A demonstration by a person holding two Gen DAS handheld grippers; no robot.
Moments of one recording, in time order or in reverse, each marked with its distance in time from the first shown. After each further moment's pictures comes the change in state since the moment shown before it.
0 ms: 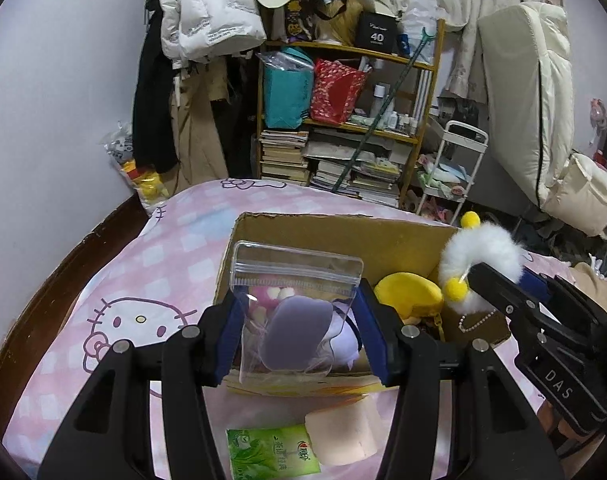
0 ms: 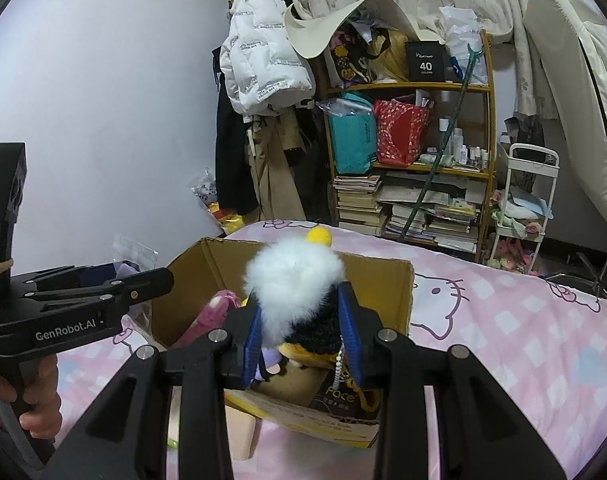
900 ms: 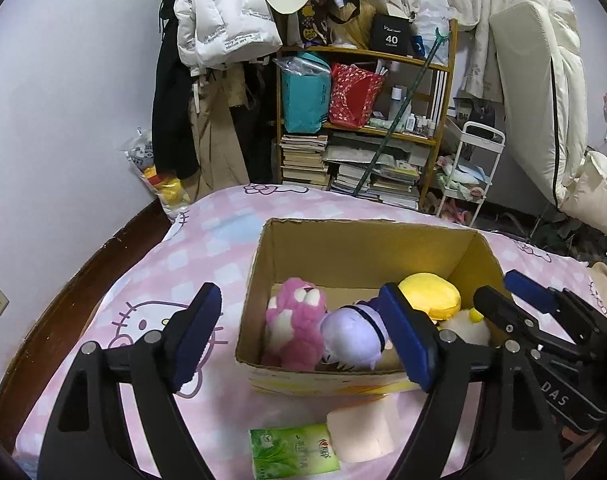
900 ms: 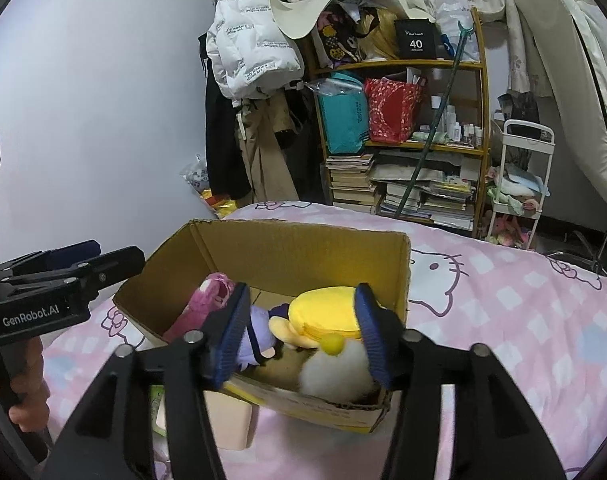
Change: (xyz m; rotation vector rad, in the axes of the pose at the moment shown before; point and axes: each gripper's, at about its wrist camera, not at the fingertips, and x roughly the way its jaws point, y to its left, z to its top) left arm -0.010 0.006 0.001 0.015 -0.010 0.073; right arm 0.010 -0.007 -0.008 0.045 0.065 -0.015
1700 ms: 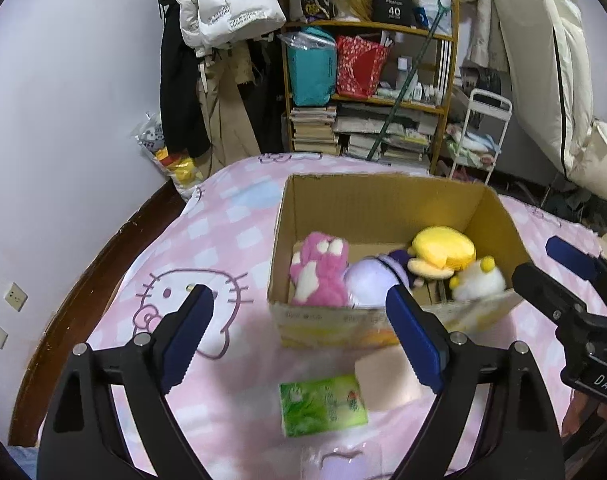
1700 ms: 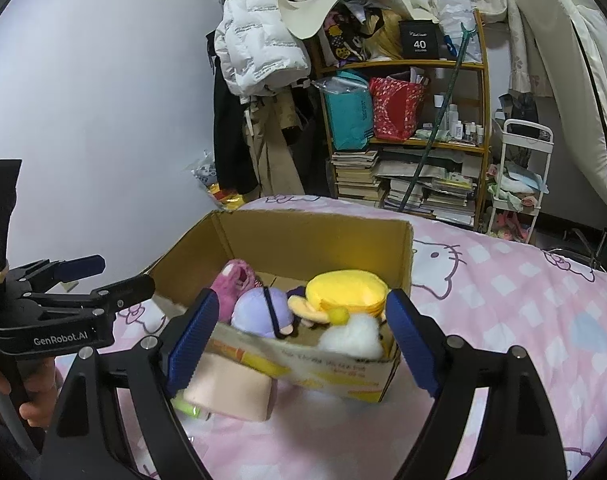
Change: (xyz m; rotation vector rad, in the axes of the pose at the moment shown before) left arm -0.016 0.007 -0.025 0.050 0.110 0.051; right arm -0.026 0.017 -0.011 -0.013 0.022 0.011
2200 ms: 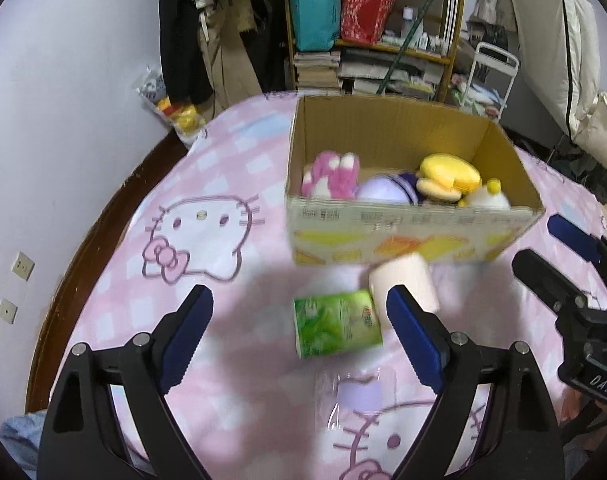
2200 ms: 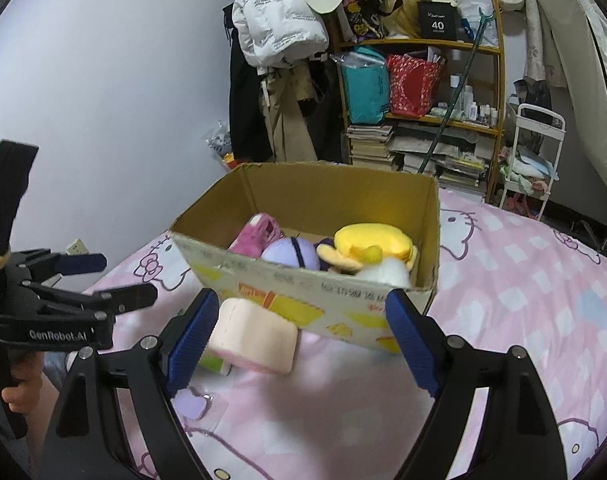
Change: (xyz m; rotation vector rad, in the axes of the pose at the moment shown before) left arm -0.007 0.010 -0.037 0.001 0.203 0.011; right arm -0.012 0.023 -0.028 -0.031 0.095 0.038
